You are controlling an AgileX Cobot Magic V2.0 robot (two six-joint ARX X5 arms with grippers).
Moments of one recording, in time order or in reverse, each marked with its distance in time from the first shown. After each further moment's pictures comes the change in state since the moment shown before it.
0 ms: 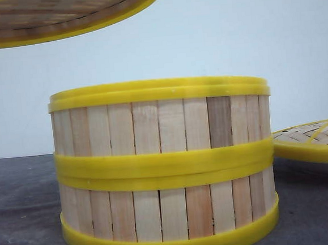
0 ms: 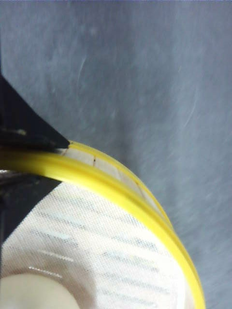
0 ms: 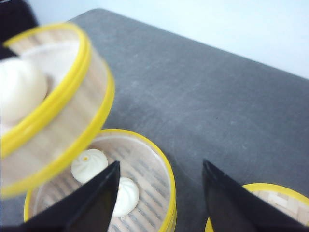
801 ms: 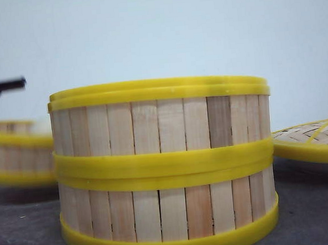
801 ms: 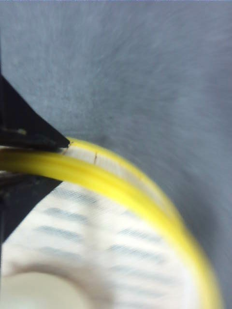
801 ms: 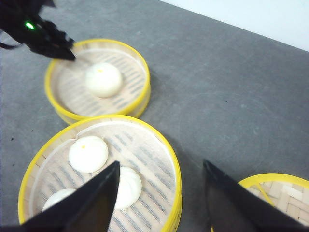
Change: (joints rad) left arm 0.183 0.454 -0.054 0.380 -0.317 -0.047; right arm 0.000 0.106 0.000 0.000 -0.026 0.000
